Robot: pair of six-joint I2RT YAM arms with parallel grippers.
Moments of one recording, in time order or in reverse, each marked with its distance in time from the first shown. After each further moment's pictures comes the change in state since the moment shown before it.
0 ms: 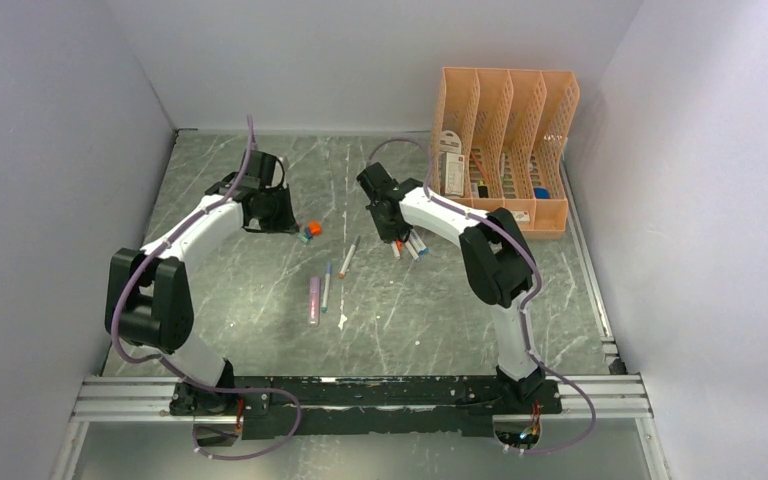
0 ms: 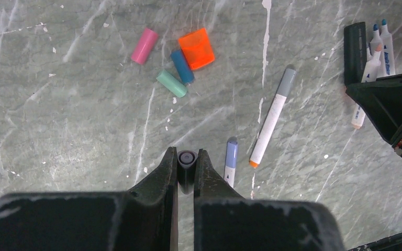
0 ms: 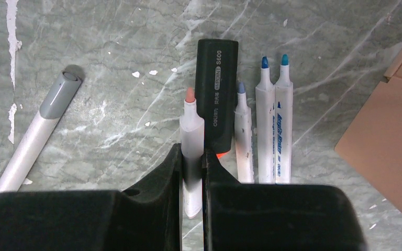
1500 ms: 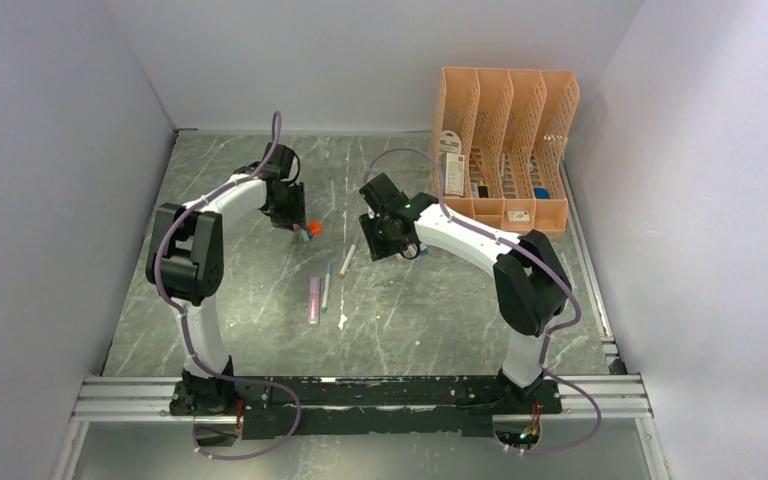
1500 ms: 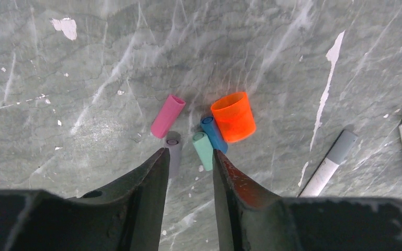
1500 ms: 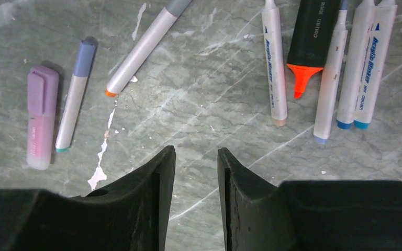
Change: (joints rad) left arm 0.000 0.349 0.216 -0.024 -0.079 0.052; right arm 0.084 -0.272 -0.218 0.041 -0.181 0.095
